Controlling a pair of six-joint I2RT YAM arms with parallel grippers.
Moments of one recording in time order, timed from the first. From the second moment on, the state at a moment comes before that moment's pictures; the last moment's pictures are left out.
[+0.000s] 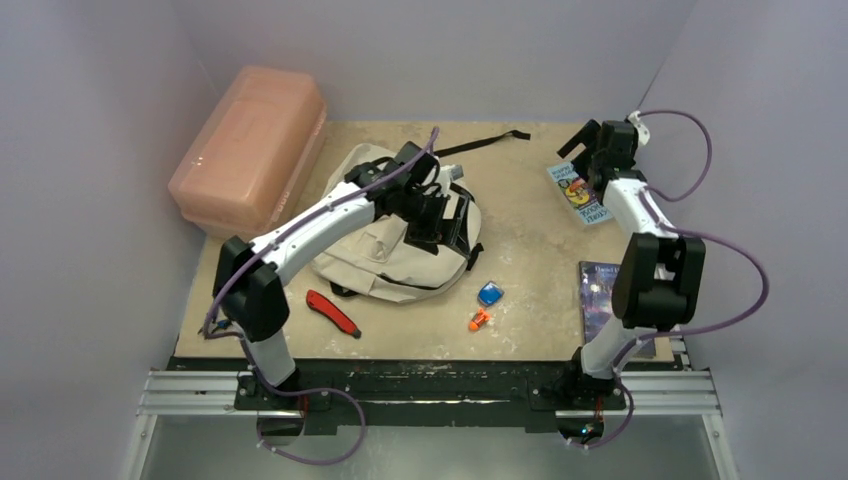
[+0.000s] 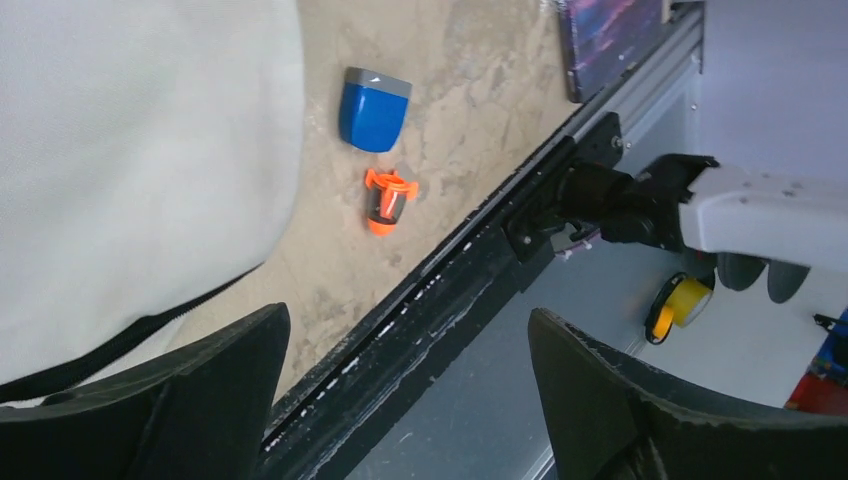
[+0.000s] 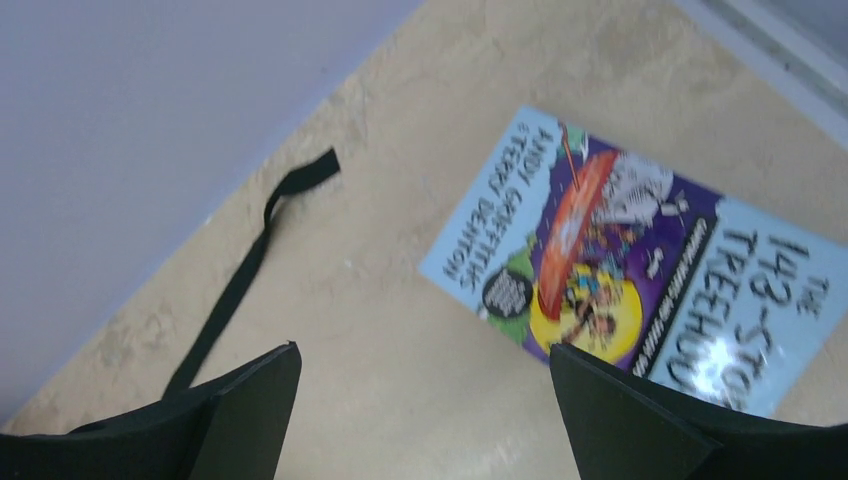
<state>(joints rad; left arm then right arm) -0.71 1.80 1.63 -0.85 0.49 -0.49 -0.11 1.67 1.24 -0.14 0.10 0.65</state>
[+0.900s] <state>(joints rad) -0.70 1.66 1.59 -0.91 0.46 -0.30 -0.25 2.30 1.81 -0.21 0.16 0.67</state>
